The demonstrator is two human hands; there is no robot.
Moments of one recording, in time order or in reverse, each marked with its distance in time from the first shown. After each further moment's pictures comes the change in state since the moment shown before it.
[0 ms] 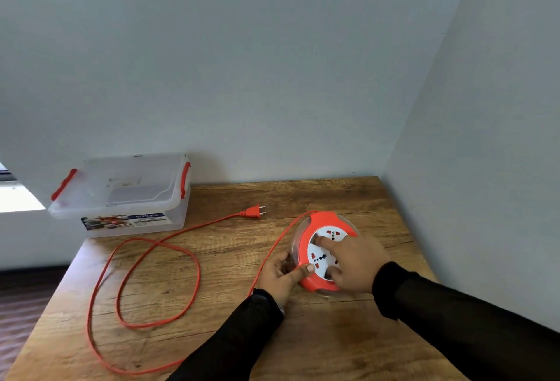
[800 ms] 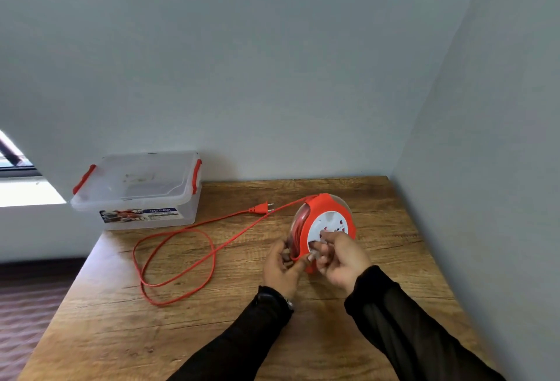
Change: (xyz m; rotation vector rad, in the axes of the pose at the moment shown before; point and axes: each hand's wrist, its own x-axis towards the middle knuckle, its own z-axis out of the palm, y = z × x) left_hand -0.007 0.013 0.009 0.148 0.274 0.143; right_hand 0.018 -0.055 -0.016 2.250 0.029 1.023
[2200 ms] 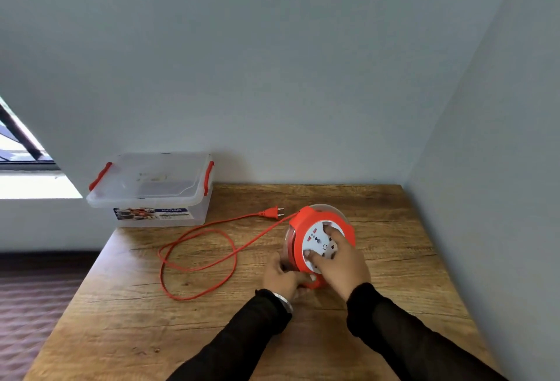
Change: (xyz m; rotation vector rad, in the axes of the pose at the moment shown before) left_hand -0.004 0.025 -0.010 -0.284 0.039 -0.481; right_hand 0.021 0.019 -0.010 -1.120 0.078 -0.685
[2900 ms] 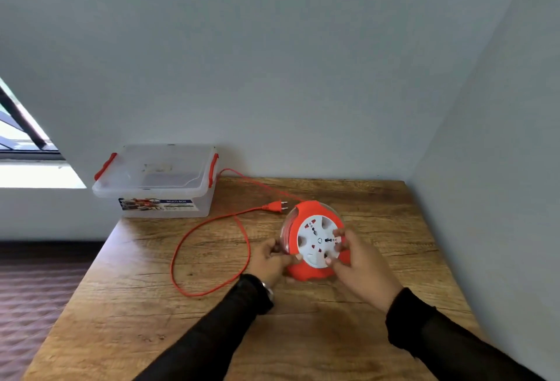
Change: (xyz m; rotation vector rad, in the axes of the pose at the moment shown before) left_hand 0.008 0.020 -0.030 0.224 -0.057 0.120; right_hand -0.022 -0.003 -0.037 -0.265 -0.097 -0.259
